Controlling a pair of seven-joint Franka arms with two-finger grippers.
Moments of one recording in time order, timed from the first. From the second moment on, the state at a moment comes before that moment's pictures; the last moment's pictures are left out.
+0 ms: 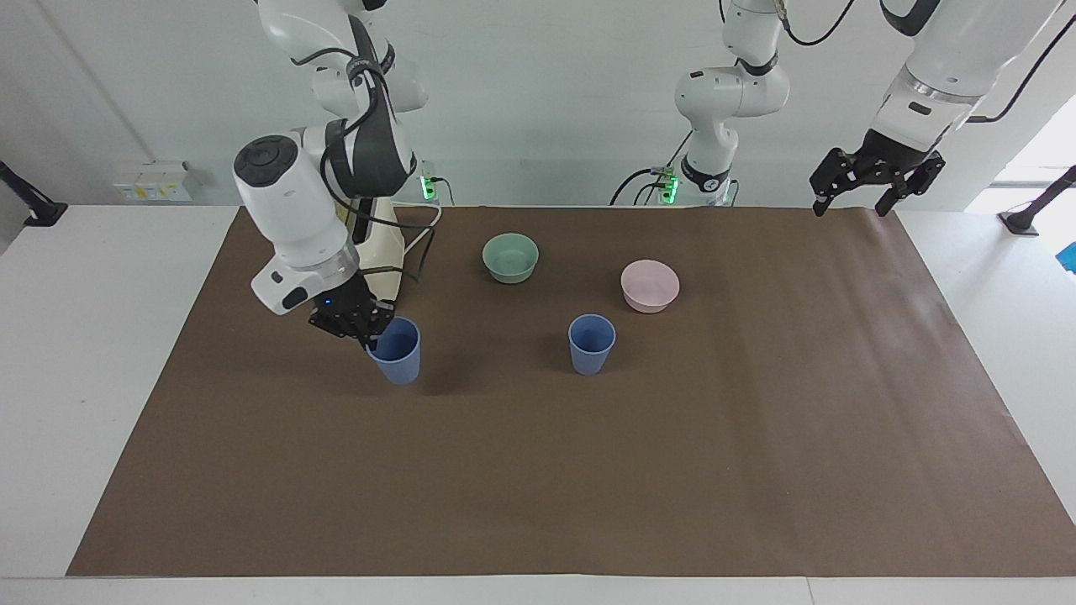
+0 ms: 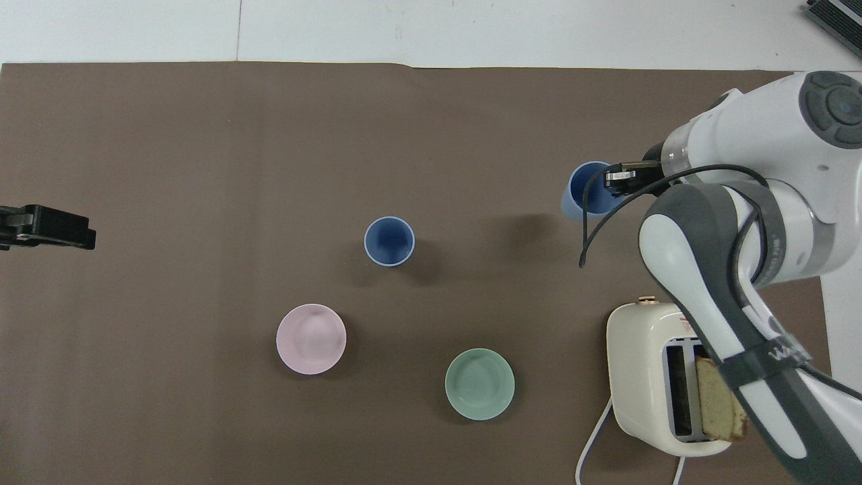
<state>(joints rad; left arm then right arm) 0.02 -0.07 -0.08 -1.59 -0.02 1.51 -0.01 0.06 0.21 0.11 -1.70 0.06 2.01 0.18</state>
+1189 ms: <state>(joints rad) 0.02 -0.07 -0.08 -1.59 -0.02 1.51 -0.01 0.41 0.24 0.15 -1.54 0.11 2.00 0.64</state>
